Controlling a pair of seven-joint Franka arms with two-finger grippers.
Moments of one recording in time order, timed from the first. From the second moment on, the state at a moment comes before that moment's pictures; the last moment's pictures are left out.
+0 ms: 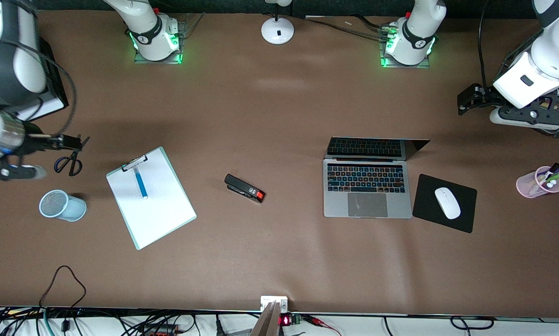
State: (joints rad) left arm 0.00 -0.08 -0.08 -1.79 0.02 1.64 0.03; right arm 0.07 0.30 -0.10 -1.54 -0.05 1.61 -0.09
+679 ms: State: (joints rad) left arm 0.00 0.02 -0.08 -1.68 0.02 1.56 0.03; right arm 0.11 0.50 -0.09 -1.56 -0.03 1.88 -0.17
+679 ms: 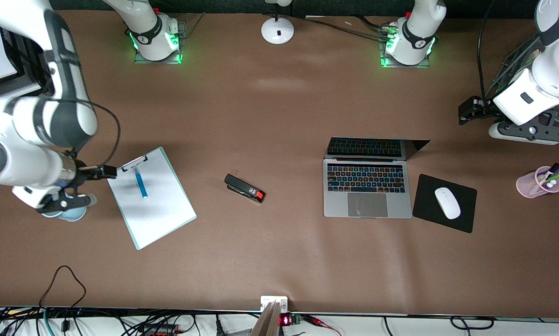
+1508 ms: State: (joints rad) left arm -0.01 0.03 -0.11 -1.67 0.02 1.46 0.03; right arm 0.11 0.61 -0.09 -1.70 -0.03 2.19 -0.34
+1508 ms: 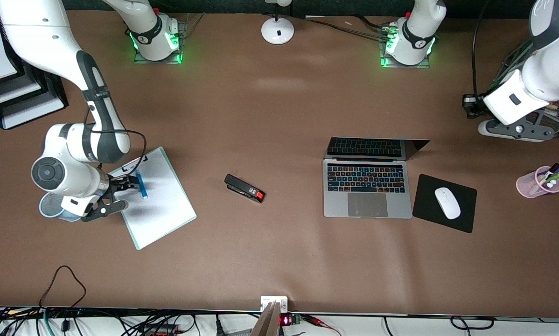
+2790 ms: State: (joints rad) left arm -0.02 -0.03 -0.41 -2.12 -0.07 1.93 -0.31; right arm 0.13 0.66 -0.06 -1.70 -0.02 2.25 -0.37
